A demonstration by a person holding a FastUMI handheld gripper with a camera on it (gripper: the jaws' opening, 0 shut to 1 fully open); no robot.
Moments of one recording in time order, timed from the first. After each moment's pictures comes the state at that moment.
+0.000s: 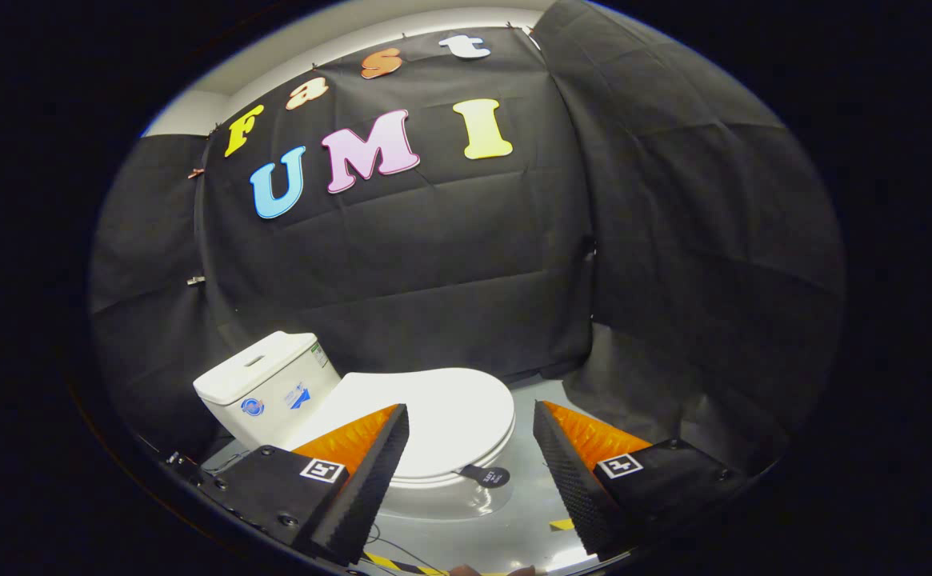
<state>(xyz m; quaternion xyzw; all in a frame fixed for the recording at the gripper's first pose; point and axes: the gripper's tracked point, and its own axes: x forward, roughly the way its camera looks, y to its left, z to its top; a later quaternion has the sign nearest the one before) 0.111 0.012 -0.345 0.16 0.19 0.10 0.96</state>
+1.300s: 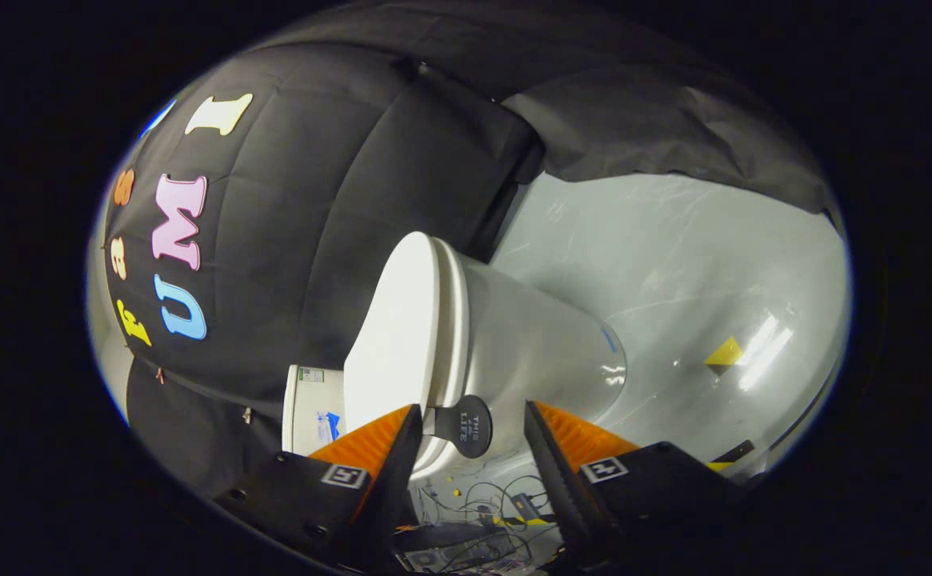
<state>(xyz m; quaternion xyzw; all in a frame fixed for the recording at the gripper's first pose) 0.159 0.037 -0.585 0.53 0.43 0.06 0.73</state>
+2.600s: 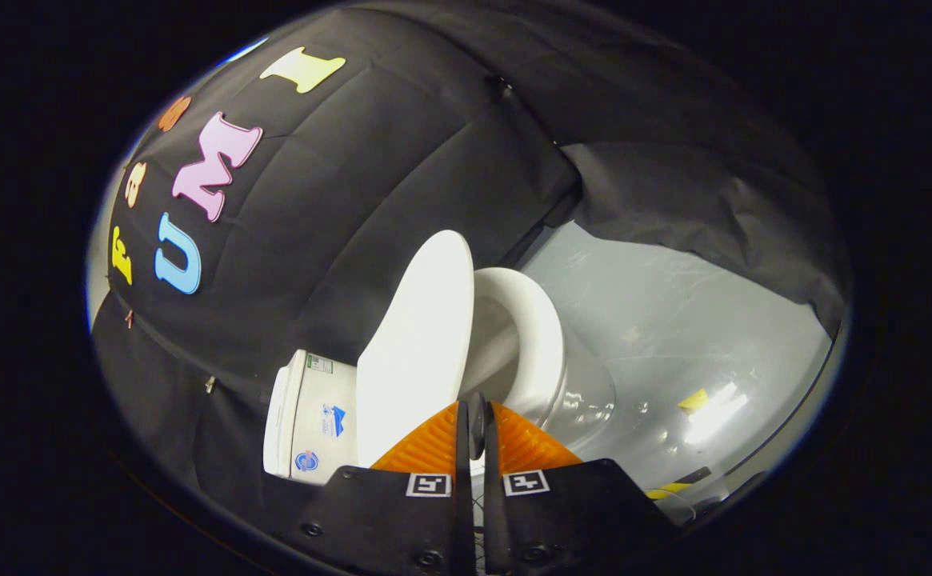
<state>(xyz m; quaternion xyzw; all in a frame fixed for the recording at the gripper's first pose) 0.181 0.058 -0.458 0.39 0.40 0.05 0.83</state>
